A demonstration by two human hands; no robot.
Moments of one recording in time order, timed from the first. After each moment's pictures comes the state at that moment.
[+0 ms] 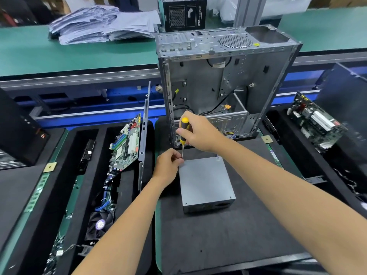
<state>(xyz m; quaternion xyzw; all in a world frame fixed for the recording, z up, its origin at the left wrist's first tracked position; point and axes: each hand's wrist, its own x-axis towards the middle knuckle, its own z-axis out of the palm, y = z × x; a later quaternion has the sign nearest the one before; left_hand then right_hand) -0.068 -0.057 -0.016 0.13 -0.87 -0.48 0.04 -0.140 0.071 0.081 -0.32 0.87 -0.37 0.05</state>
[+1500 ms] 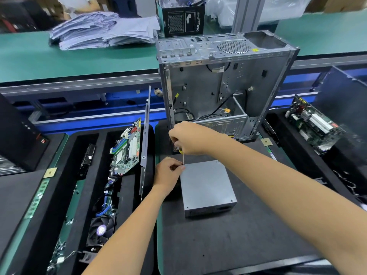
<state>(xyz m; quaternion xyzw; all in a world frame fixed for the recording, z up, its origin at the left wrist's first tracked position) -0.065 -0.060 -0.039 0.13 -0.84 -0.52 0.08 -0.137 0.046 0.107 -0.44 0.89 -0.03 0.08</state>
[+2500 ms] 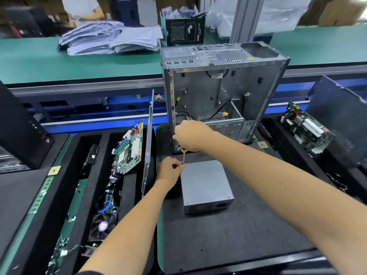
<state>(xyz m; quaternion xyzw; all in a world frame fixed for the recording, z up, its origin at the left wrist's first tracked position) -0.061 -0.057 -0.029 0.16 -0.86 -0.49 0.06 -0.123 0.040 0.123 -0.39 0.92 0.07 0.03</state>
